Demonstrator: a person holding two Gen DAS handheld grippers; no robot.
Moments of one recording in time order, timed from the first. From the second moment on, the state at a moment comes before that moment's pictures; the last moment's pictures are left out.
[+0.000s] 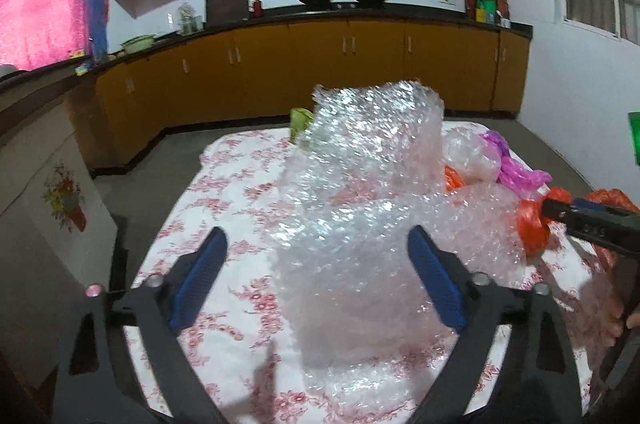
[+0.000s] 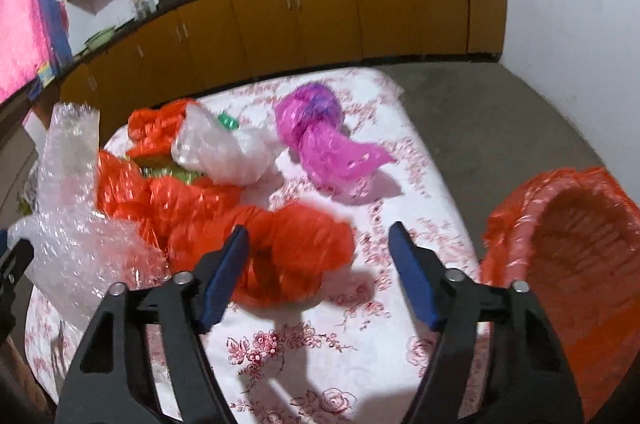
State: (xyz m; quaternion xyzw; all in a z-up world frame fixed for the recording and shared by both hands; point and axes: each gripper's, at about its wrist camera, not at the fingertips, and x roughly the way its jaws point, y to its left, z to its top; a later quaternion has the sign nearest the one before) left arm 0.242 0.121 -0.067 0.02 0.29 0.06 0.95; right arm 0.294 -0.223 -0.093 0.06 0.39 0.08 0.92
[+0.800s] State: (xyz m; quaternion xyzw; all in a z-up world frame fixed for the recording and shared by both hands) left arm 0.209 0.105 -0.042 0.00 0.26 0.01 0.96; right arm 0.253 -0.228 -0.065 0.05 0.35 0.10 0.93
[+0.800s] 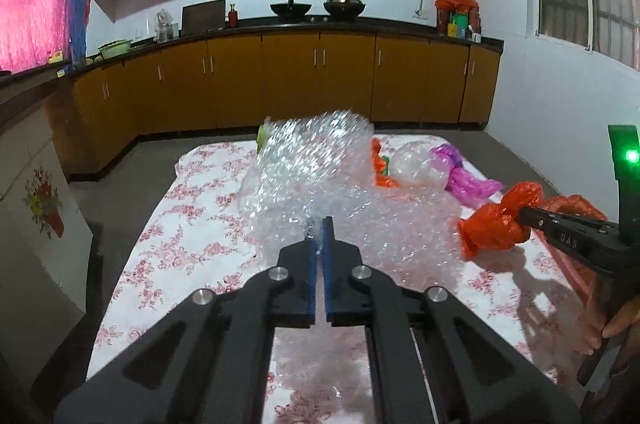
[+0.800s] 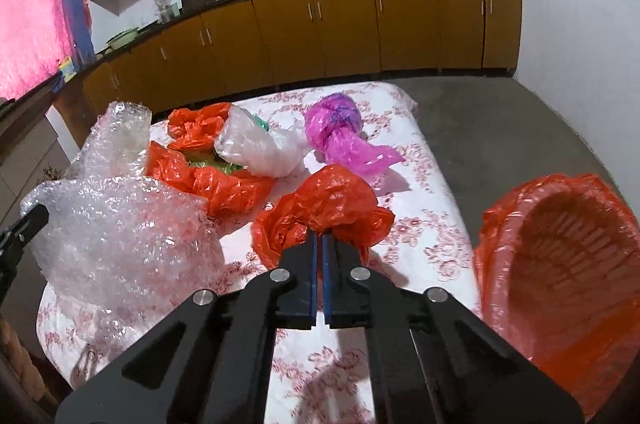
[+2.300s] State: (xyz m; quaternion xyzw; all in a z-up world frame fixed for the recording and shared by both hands) left arm 0.213 -0.102 0.026 -0.01 0.21 -0.25 0.95; right arm 0.171 -0.429 -0.016 0.07 0.31 -0.10 0.94
